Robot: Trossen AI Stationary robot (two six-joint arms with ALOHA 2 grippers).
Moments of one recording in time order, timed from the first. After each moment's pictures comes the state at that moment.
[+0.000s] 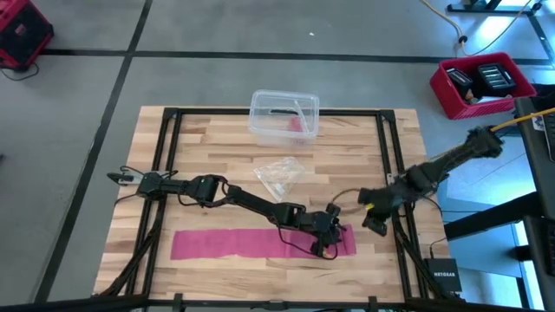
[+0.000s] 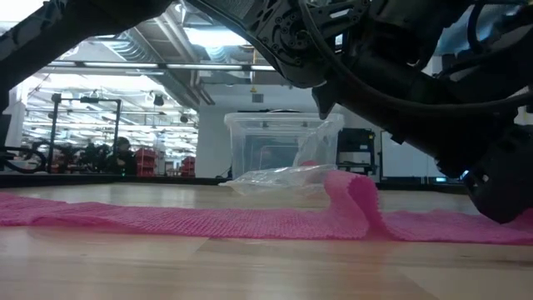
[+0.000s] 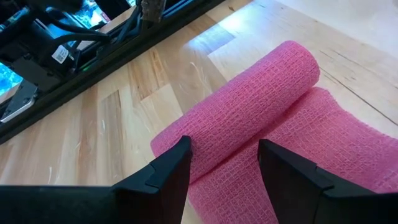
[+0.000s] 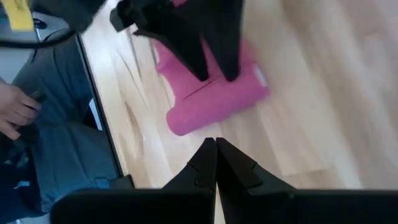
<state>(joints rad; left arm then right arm) -0.22 2.63 2.05 0.08 -0.09 0.43 0.55 0.79 0.52 -0.70 -0.16 1.04</state>
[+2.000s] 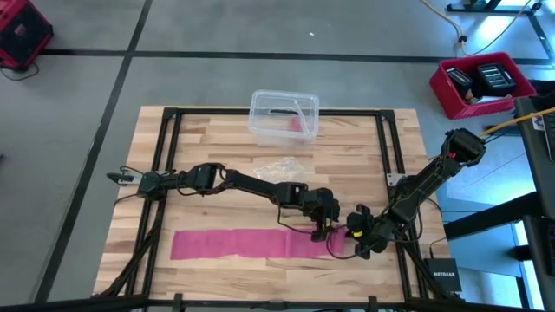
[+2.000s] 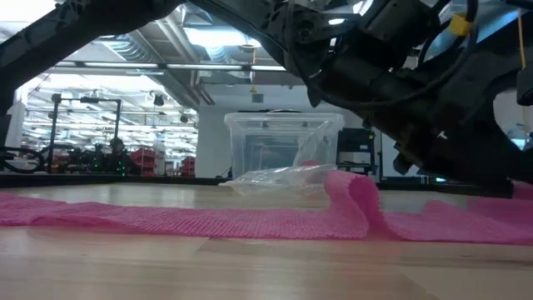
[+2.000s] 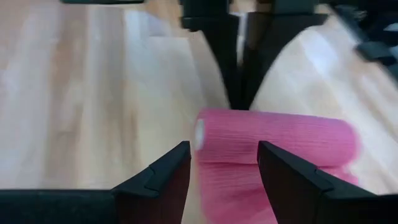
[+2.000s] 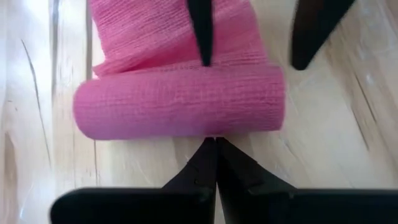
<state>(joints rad) -0.11 2.55 2.05 -0.10 0.25 -0.10 0.84 1.29 0.40 -0.17 0.30 1.02</state>
